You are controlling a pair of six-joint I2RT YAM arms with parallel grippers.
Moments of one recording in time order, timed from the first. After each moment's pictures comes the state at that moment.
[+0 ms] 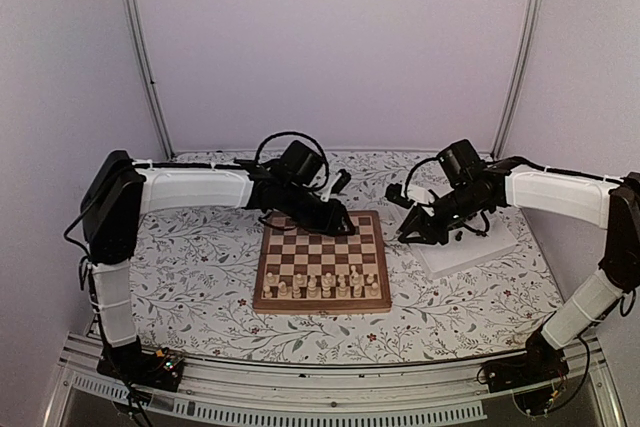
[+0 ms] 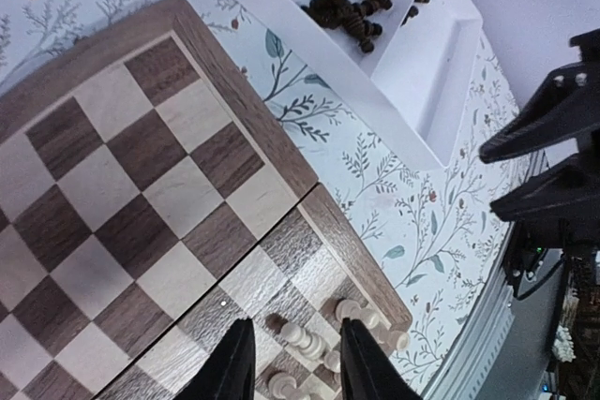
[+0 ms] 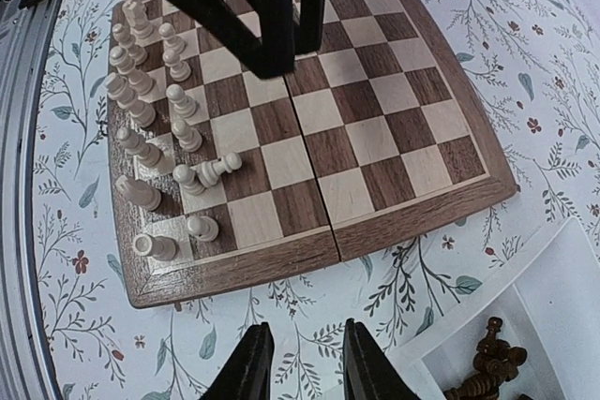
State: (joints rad) left arm -0.83 1.96 1.47 -0.32 0.36 -0.43; right arm 0.53 1.55 1.08 -0.54 -0.50 -0.66
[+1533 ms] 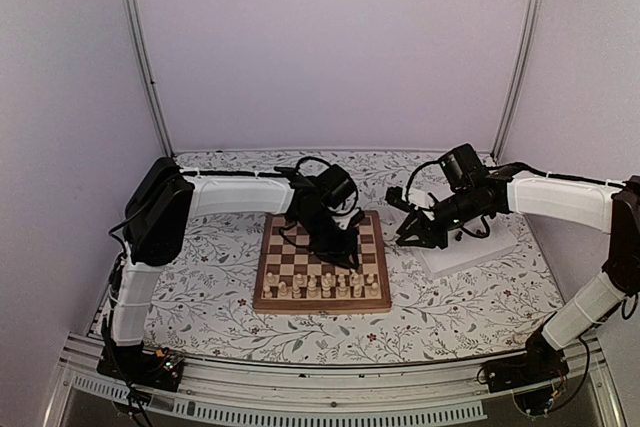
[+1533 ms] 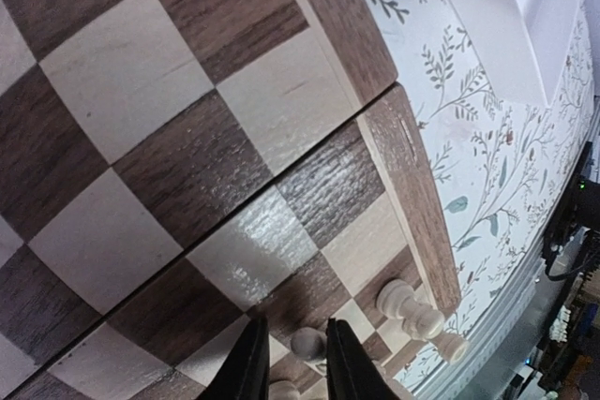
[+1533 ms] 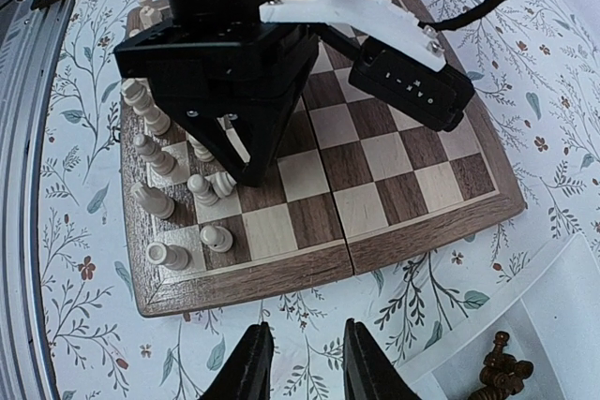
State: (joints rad) left arm -0.91 2.24 1.75 -0.69 0.37 -0.48; right arm 0.53 1.52 1.02 -0.48 -0.53 -0.66
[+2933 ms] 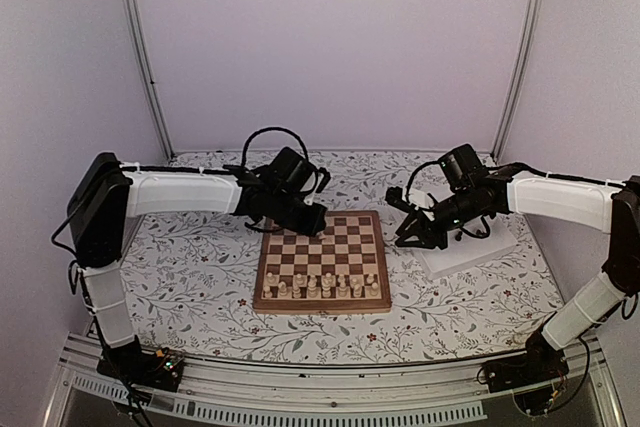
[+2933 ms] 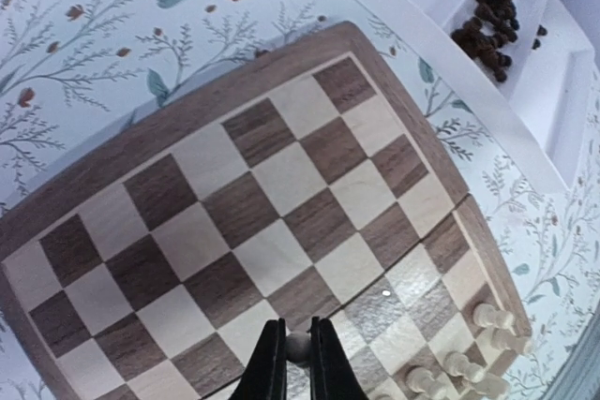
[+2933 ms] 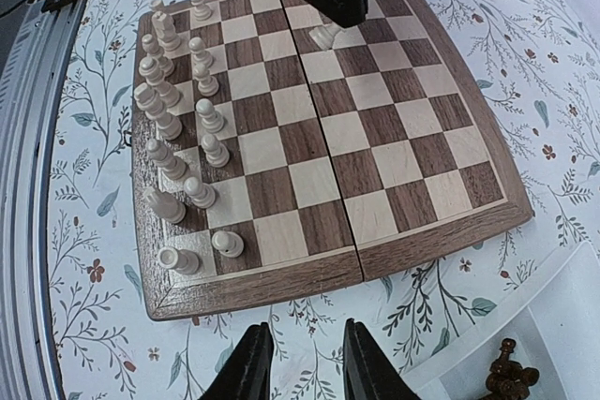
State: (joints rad) left arm -0.83 1.92 1.41 -0.37 0.04 -0.34; right arm 0.53 1.52 1.02 -0.48 -0.56 -0.67
